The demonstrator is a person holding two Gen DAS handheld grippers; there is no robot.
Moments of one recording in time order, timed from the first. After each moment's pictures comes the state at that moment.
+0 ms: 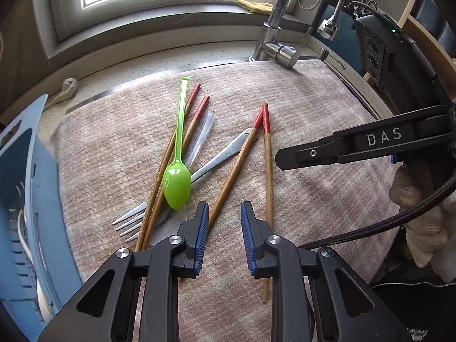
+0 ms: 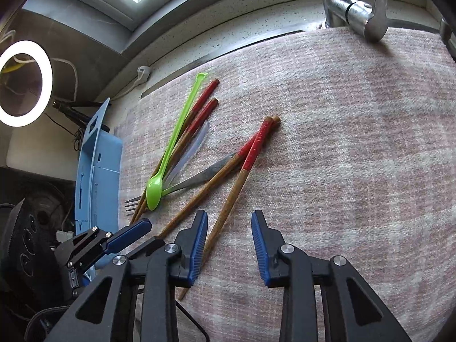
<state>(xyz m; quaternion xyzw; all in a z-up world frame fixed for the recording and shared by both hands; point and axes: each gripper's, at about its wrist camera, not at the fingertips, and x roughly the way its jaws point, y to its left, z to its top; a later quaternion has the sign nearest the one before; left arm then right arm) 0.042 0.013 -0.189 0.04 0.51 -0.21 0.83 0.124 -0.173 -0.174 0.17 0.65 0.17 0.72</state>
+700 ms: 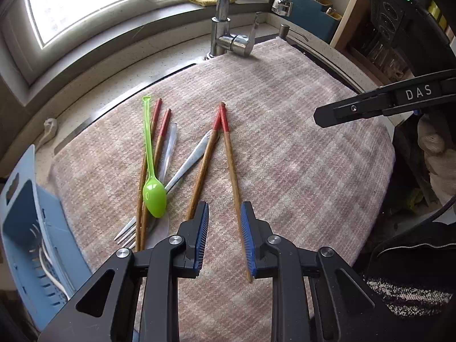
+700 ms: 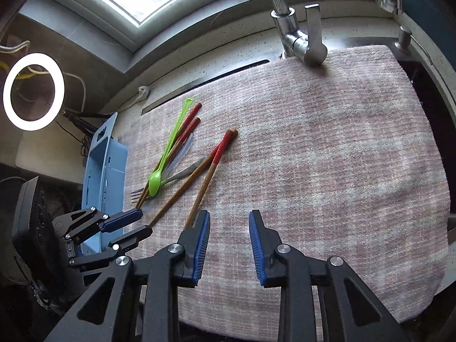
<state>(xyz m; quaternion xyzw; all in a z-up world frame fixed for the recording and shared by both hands) 0.035 -0.018 -0.161 0.13 0.52 -0.27 0.80 0.092 -0.231 -0.111 0.15 0.62 0.15 0.76</state>
